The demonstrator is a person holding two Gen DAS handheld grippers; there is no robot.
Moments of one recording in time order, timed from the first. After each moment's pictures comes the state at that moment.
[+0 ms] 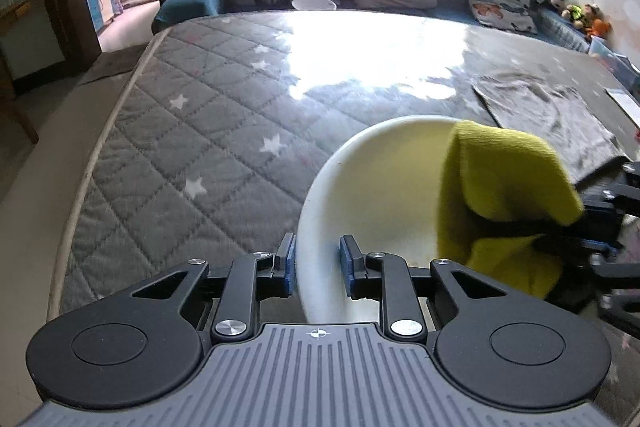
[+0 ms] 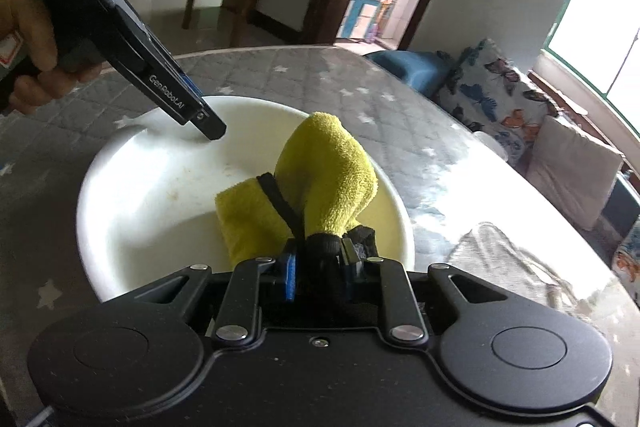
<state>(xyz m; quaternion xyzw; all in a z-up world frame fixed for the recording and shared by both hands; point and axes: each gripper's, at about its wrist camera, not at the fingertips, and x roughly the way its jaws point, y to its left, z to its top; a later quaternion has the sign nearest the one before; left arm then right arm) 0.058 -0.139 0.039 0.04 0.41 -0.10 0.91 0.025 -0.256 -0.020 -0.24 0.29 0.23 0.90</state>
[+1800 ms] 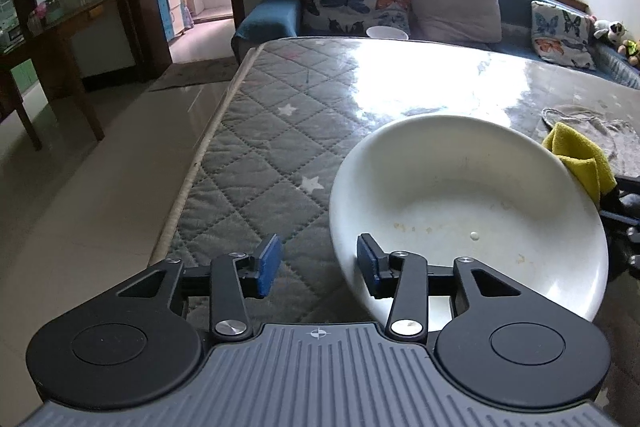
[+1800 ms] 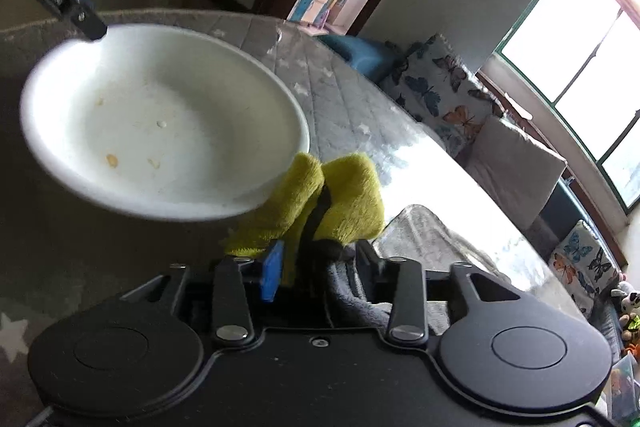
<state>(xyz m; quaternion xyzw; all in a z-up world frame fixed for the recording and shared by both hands) 0.014 -0.087 0.054 0.02 0.37 0.00 0.93 0.039 -0.261 -0.047 -0.31 0.27 0.14 0.90</state>
